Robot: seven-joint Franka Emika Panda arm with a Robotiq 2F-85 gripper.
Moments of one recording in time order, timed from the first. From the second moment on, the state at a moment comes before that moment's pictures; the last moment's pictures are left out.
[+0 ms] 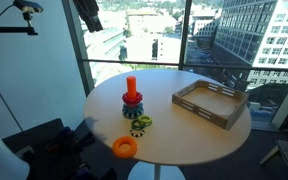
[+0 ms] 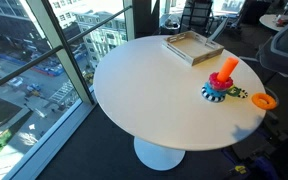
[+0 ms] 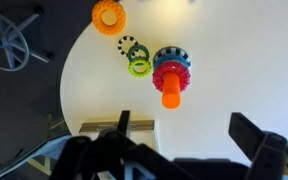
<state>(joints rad) -0.04 -0.81 0.13 -2.54 -0.05 1.97 0.21</state>
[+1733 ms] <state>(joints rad) 0.00 -0.47 -0.01 -2.50 0.12 2.16 0.10</state>
